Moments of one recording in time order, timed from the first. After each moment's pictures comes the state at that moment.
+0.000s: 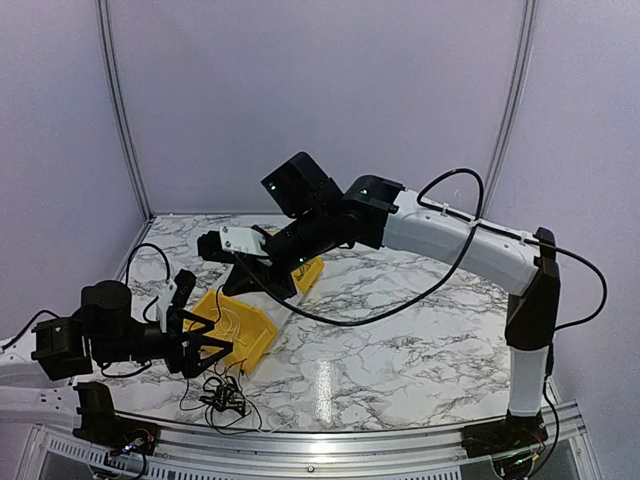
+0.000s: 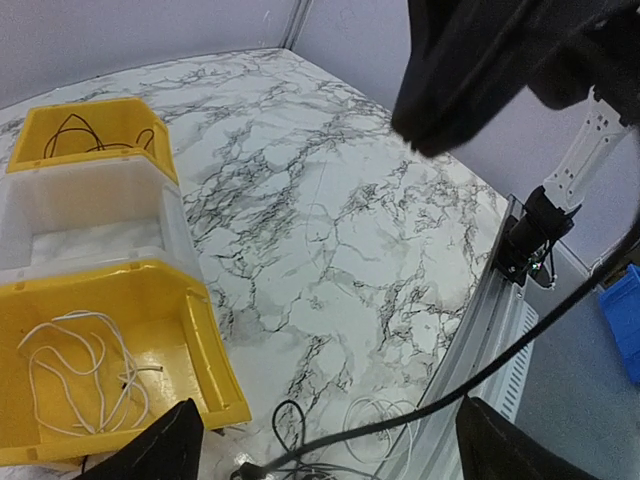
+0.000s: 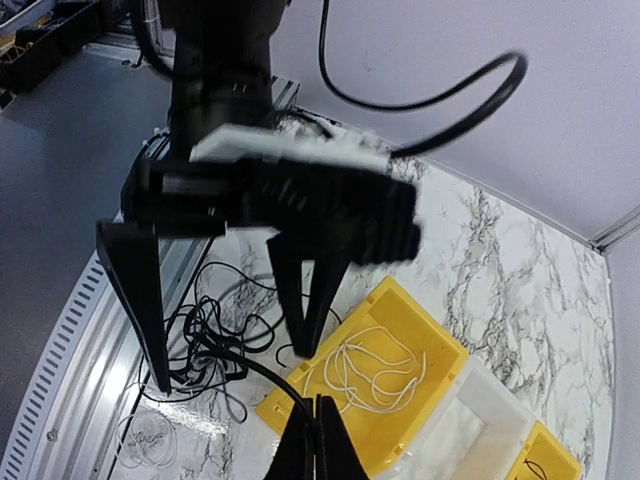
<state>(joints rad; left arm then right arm) -1.02 0.61 0.46 -0.26 0.05 -0.38 1.10 2.01 2.07 -0.78 -0.52 -0.65</state>
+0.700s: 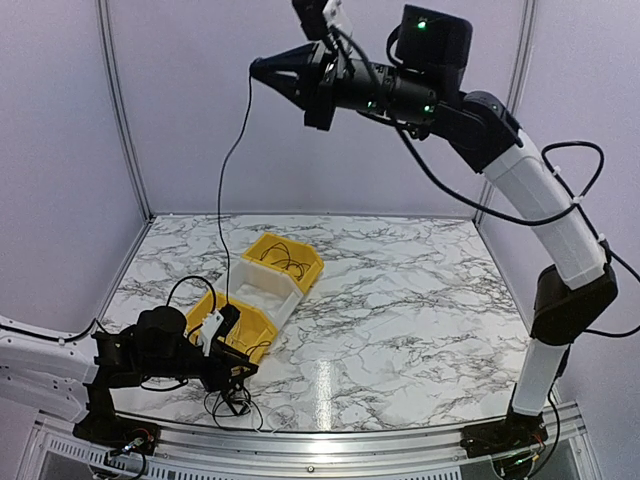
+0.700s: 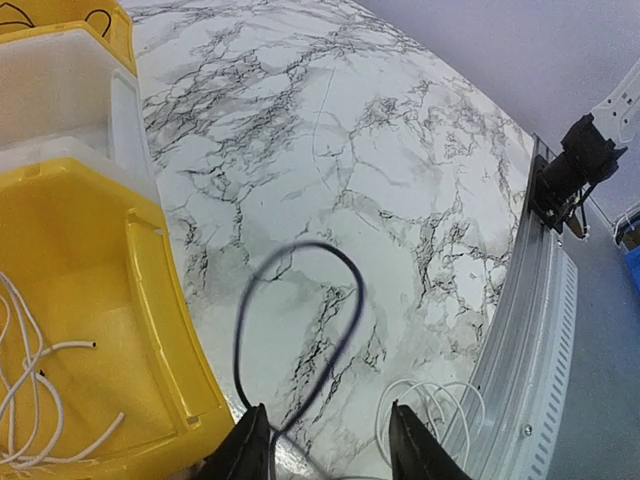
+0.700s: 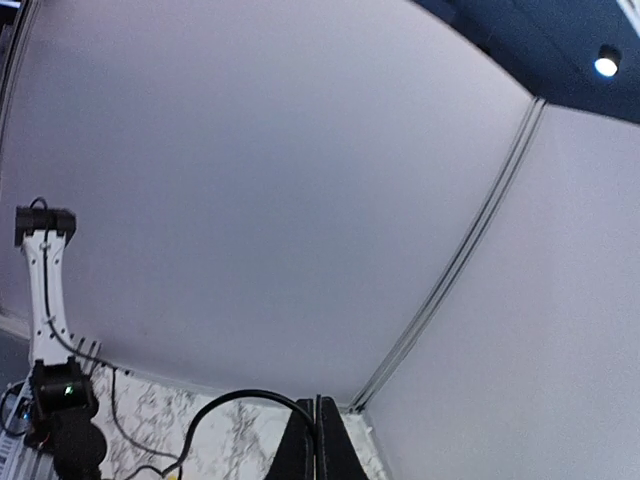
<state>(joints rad) -1.02 1.05 0.30 0.22 0.15 -0.38 1.02 1.88 2.44 -0.50 -0.39 -0.39</state>
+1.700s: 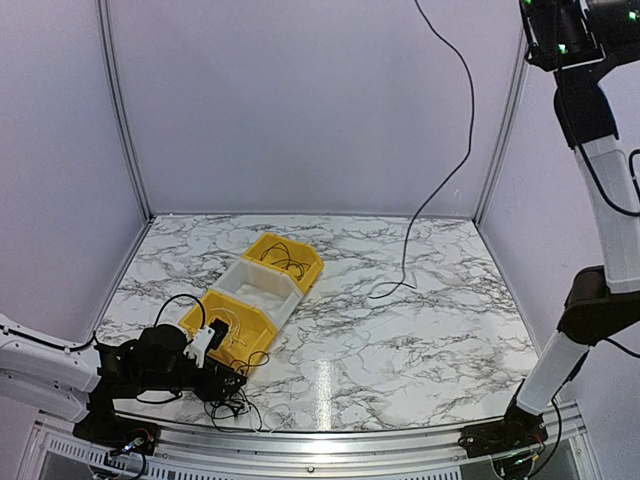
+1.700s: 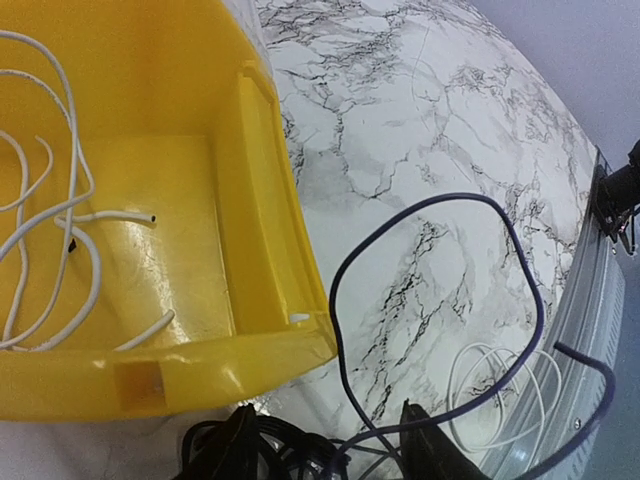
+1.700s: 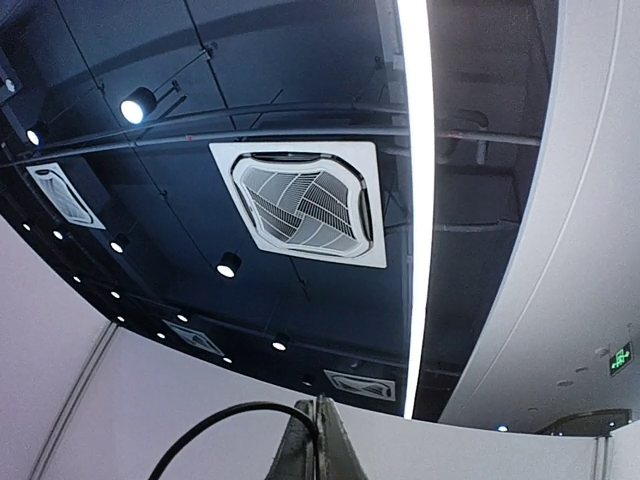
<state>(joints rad) -1.03 1.07 0.18 0.25 0.03 -0.52 0.81 1.72 2.58 0.16 -0.02 -0.65</state>
